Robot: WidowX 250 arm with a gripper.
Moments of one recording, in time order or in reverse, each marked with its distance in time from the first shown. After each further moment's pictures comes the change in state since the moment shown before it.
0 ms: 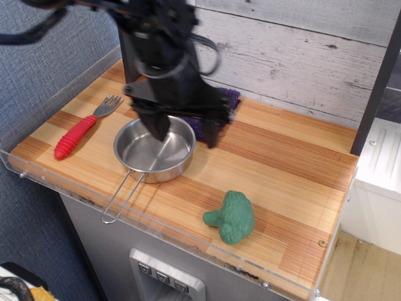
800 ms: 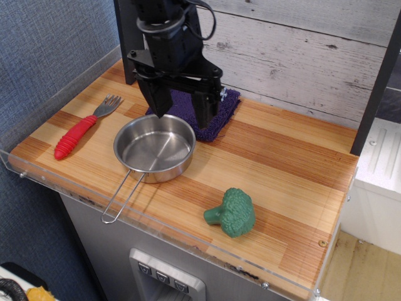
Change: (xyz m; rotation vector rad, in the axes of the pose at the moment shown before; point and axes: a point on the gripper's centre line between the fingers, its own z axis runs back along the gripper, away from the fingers) arm 0.020 0.003 0.000 -0.028 0.180 -0.208
